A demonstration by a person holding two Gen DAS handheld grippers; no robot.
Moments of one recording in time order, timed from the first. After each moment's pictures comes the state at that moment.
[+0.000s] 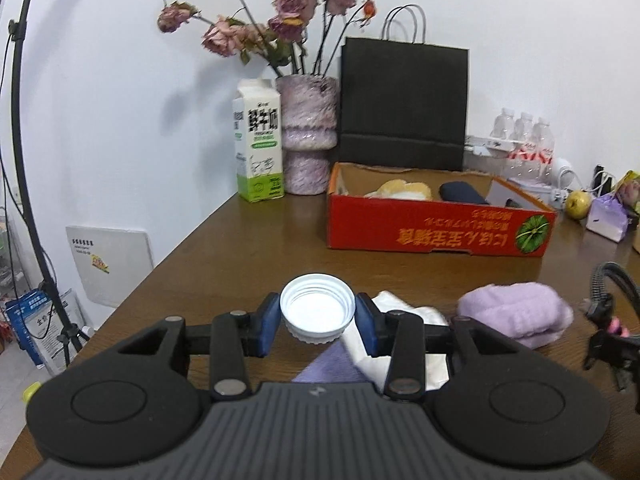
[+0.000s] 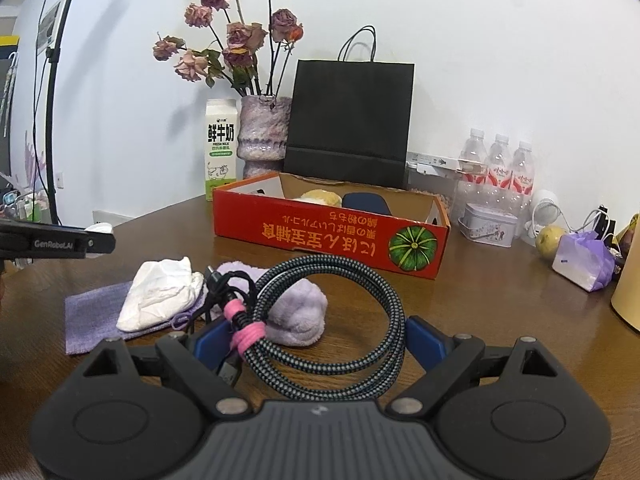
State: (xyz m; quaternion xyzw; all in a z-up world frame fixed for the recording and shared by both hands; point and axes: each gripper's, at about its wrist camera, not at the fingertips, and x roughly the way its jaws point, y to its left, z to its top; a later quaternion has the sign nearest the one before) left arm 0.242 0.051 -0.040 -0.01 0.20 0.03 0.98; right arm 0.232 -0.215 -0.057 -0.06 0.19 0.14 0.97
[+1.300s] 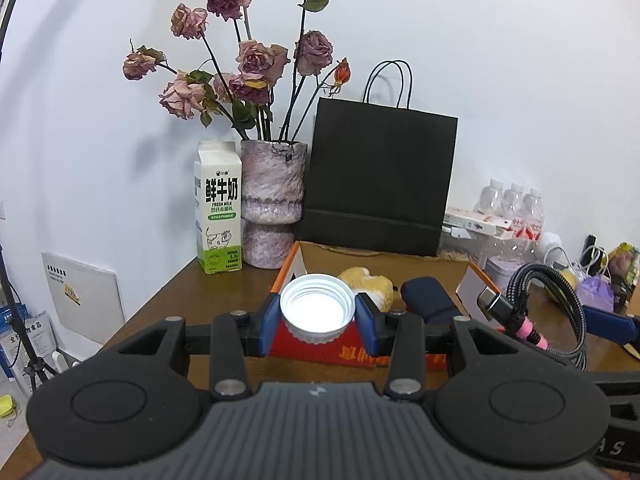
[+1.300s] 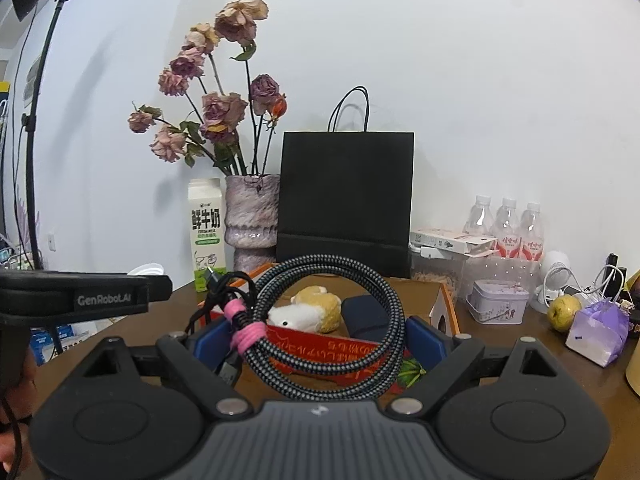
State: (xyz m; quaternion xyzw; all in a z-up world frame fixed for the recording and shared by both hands) left arm 0.314 0.004 0.036 -0.05 0.15 0.03 0.99; right arm 0.313 -0.197 0.025 -0.03 0.13 0.13 0.98
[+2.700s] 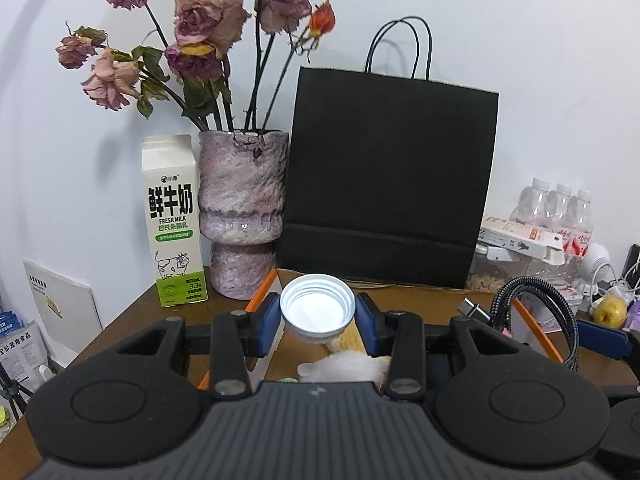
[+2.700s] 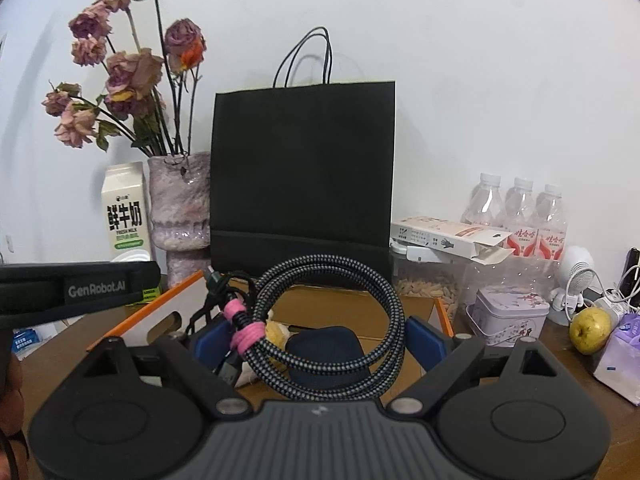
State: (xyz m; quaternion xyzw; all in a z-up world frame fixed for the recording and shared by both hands) left arm 0.473 -0.025 0.028 -0.04 0.17 0.05 0.98; right arm 0.482 -0.200 0.012 -0.02 0.17 0.10 0.98
